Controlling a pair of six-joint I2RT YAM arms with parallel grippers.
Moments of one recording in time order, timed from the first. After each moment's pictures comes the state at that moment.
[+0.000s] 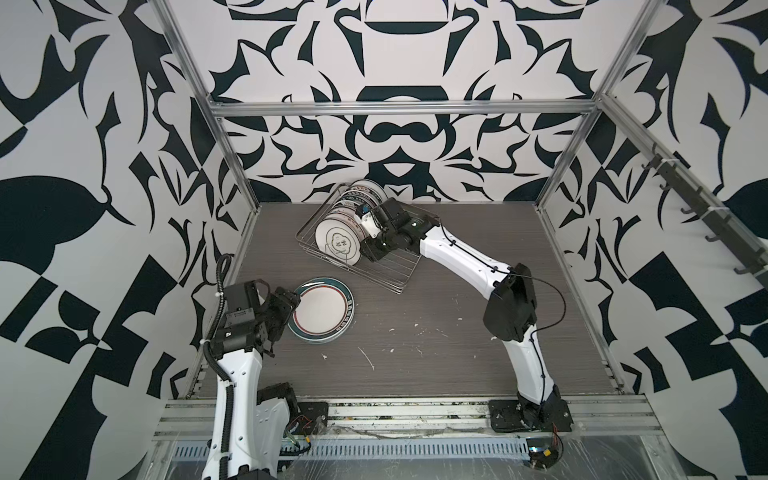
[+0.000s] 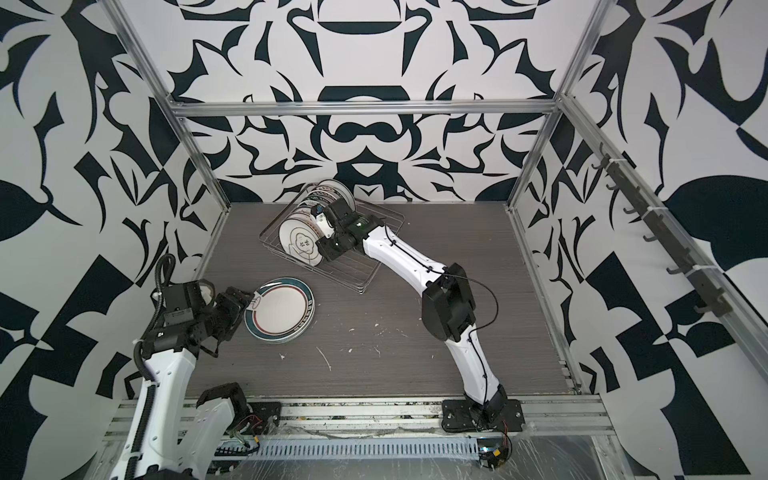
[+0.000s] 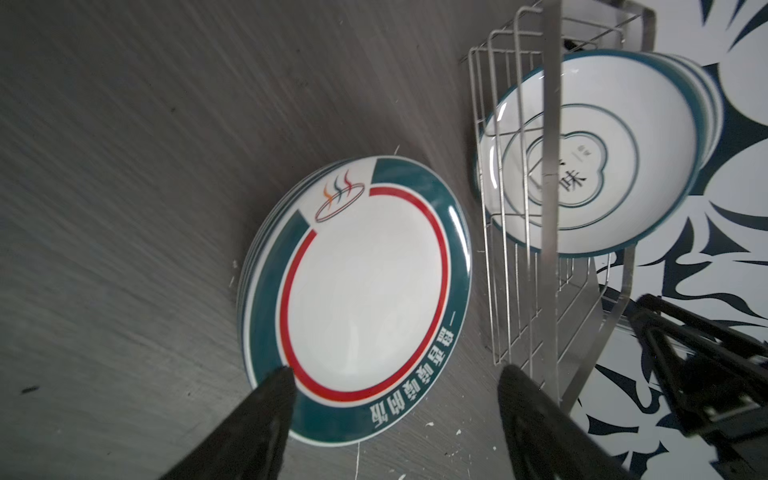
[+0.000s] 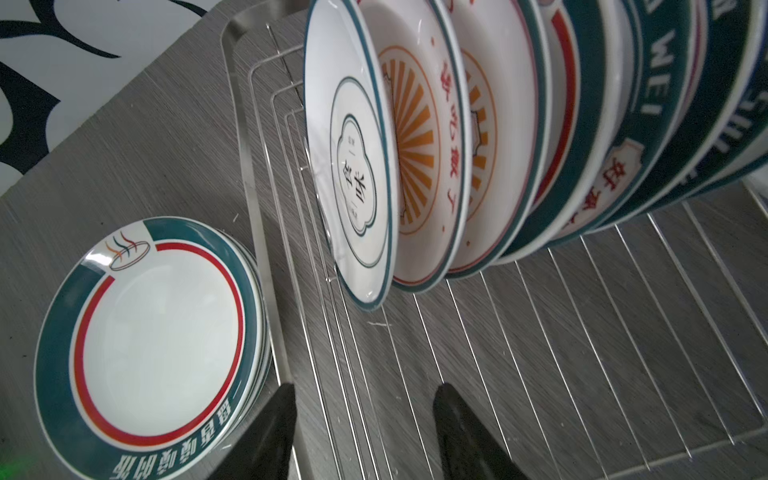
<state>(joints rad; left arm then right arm) 0.23 0.78 0.68 -0.76 0.35 -0.80 0.76 2.20 2.12 -0.75 -0.12 0.02</state>
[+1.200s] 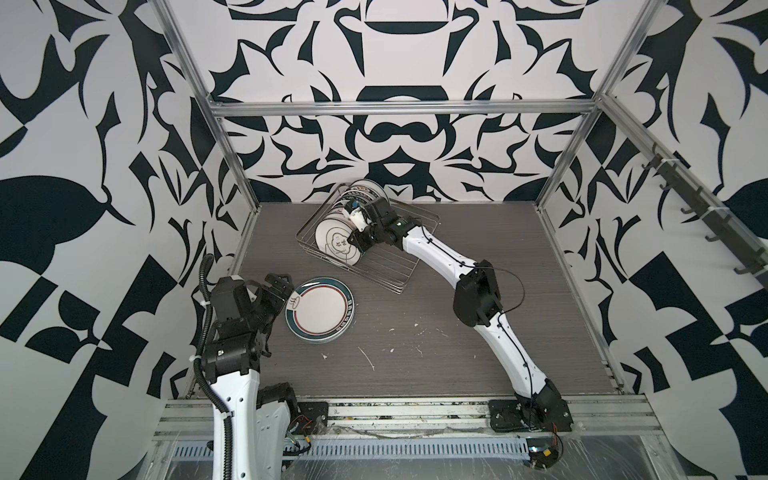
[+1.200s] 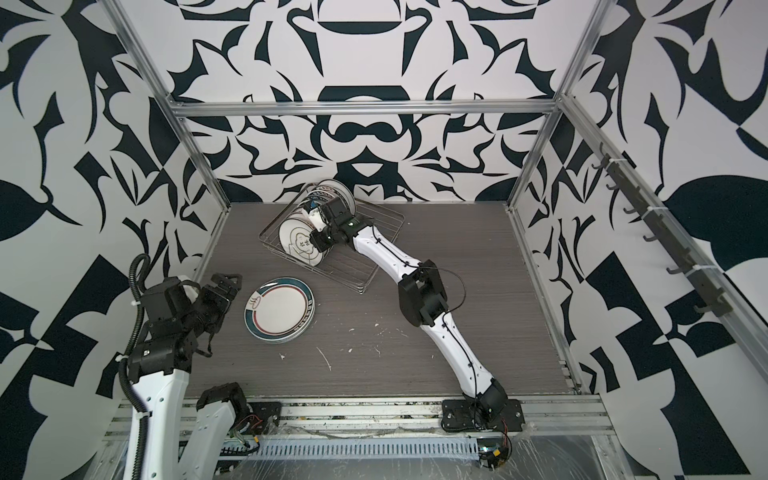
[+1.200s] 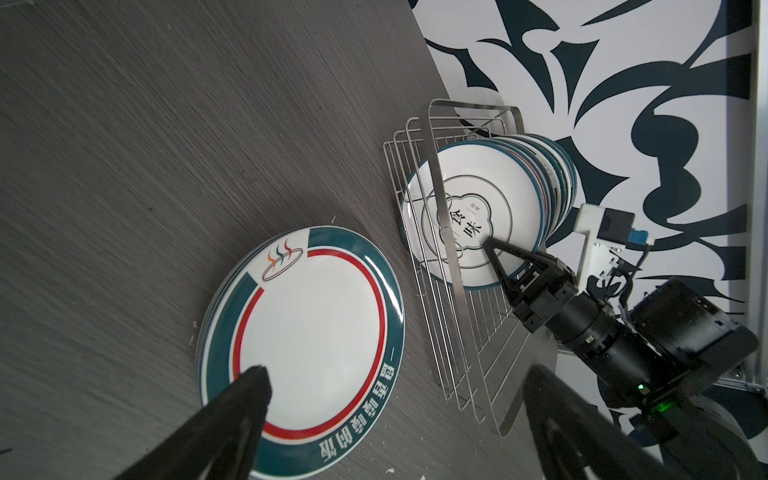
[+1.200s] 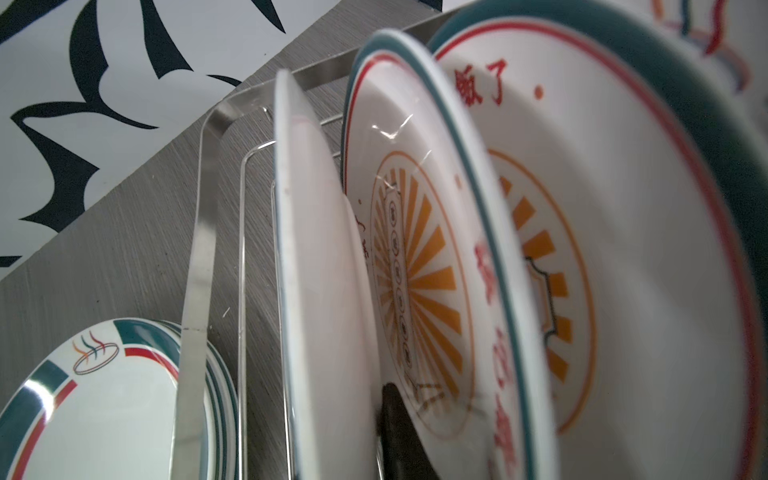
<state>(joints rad) 0.23 0.63 0.73 -0.73 0.29 -0.84 0.71 2.55 2.45 -0.61 -0.31 0.02</state>
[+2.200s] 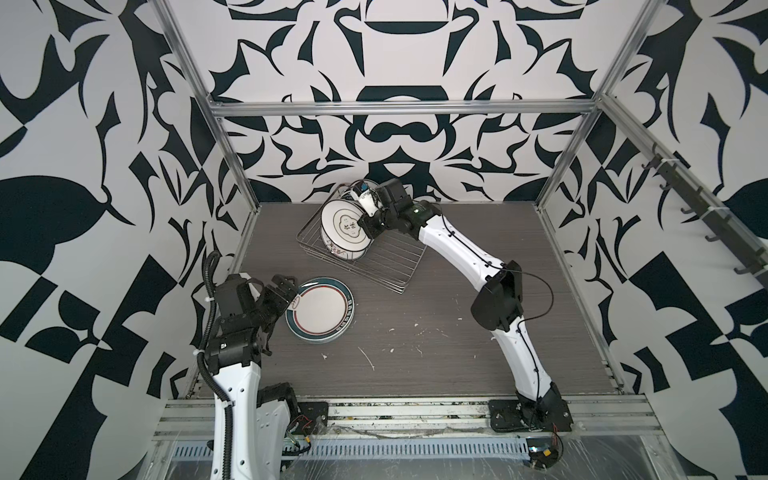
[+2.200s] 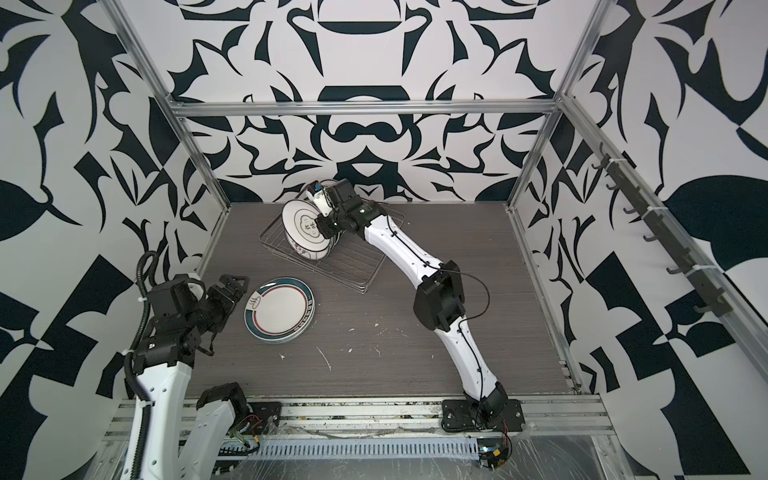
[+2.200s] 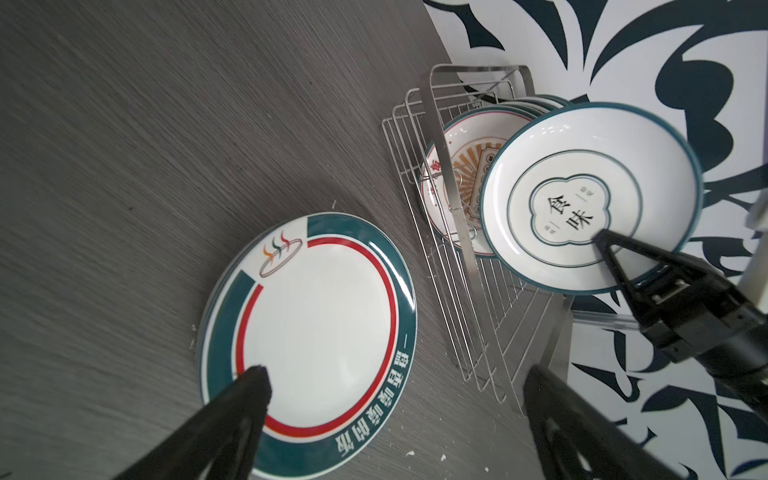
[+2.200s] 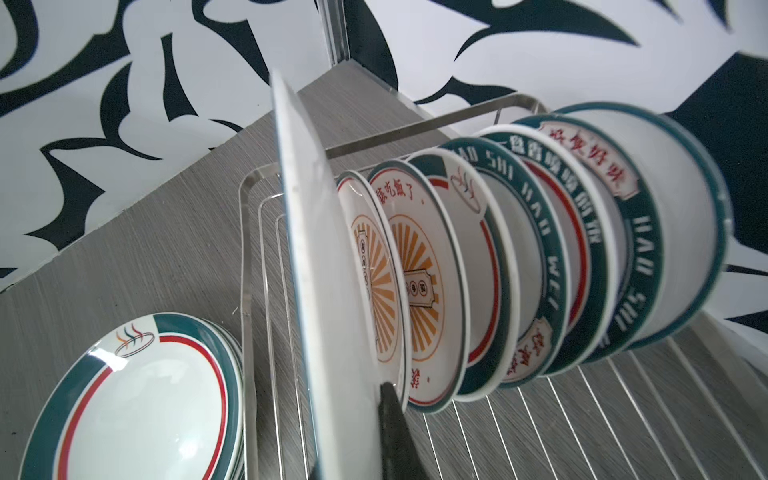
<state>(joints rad) 0.23 0.70 0.71 -0.69 0.37 -0.75 0.71 2.29 2.37 -0.71 -0.19 -0.03</state>
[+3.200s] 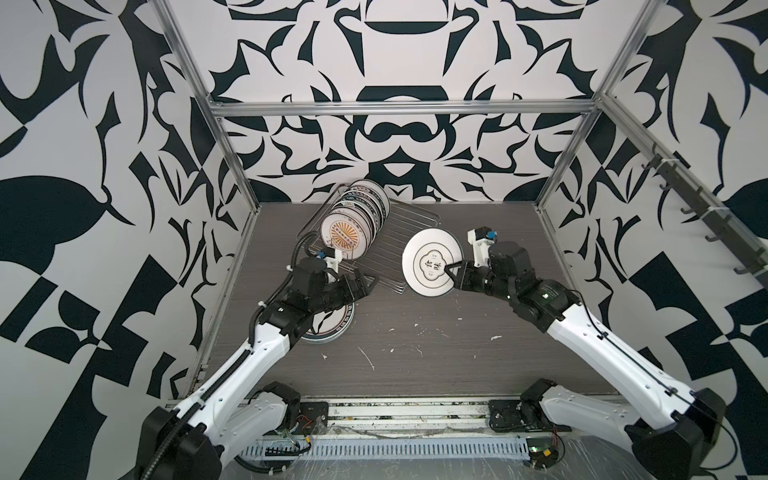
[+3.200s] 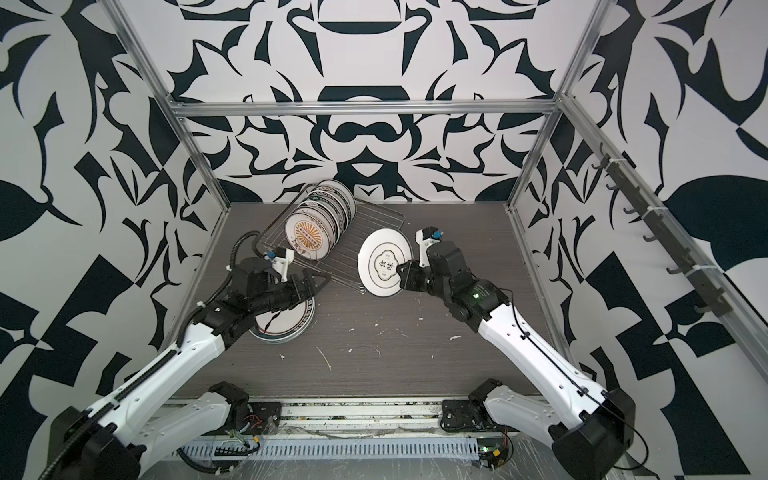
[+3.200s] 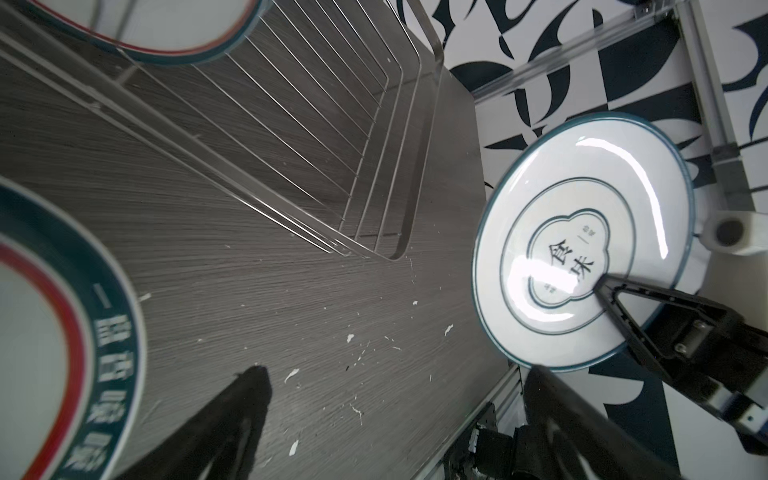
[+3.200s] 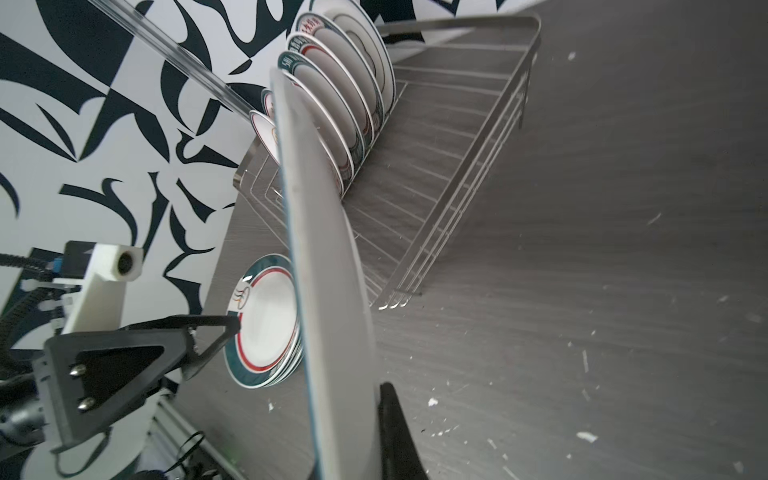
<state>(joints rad) -0.50 1.02 0.70 -0.21 0.39 -0.84 0.55 1.04 0.93 -0.46 -0.19 0.72</state>
